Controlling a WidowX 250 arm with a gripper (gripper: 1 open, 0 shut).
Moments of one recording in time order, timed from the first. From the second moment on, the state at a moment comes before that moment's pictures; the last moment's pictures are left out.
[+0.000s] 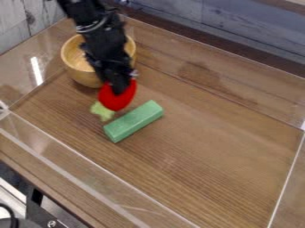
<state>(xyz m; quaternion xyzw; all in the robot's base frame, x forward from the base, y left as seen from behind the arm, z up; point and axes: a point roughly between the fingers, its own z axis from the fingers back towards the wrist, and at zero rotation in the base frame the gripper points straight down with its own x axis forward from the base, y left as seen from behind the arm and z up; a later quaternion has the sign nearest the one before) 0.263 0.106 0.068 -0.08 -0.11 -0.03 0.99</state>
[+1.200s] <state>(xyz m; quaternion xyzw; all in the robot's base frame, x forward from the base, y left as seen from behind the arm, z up) 0.249 0.137 0.042 -0.06 -0.09 -0.01 0.99</state>
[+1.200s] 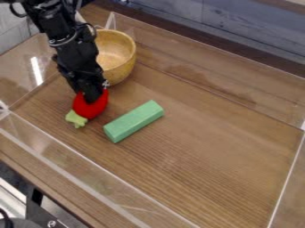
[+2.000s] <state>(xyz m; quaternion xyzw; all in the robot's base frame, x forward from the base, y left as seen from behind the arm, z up) 0.245 0.136 0.040 -0.07 -0.07 0.00 0.99</state>
